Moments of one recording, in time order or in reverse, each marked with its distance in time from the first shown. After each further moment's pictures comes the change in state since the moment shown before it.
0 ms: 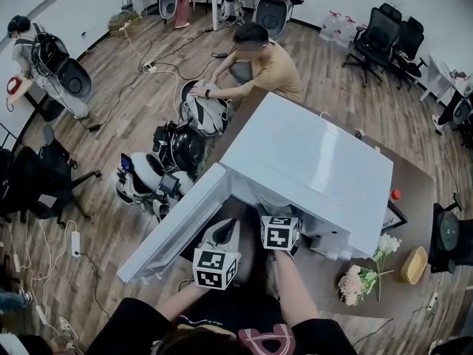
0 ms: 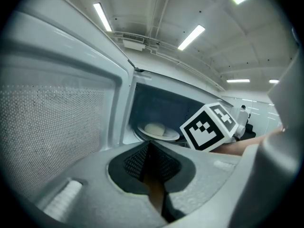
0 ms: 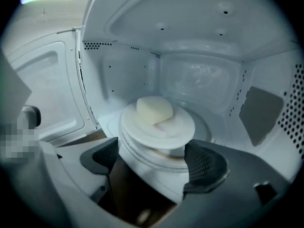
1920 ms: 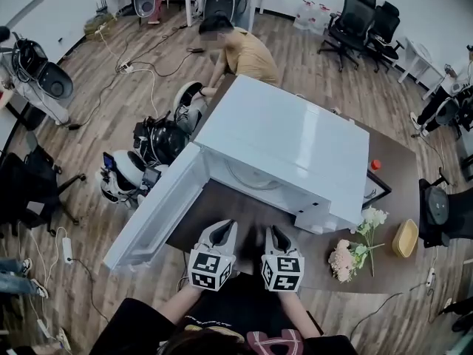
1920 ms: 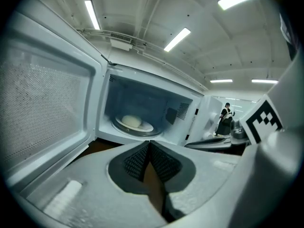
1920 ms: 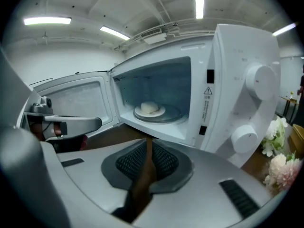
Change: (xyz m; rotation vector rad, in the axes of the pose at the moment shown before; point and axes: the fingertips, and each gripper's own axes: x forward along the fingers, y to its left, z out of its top) left arm -0.023 -0.064 -0.040 0.066 -0.016 -0.170; right arm -0.148 -0.006 -0.077 0.154 -0.175 0.028
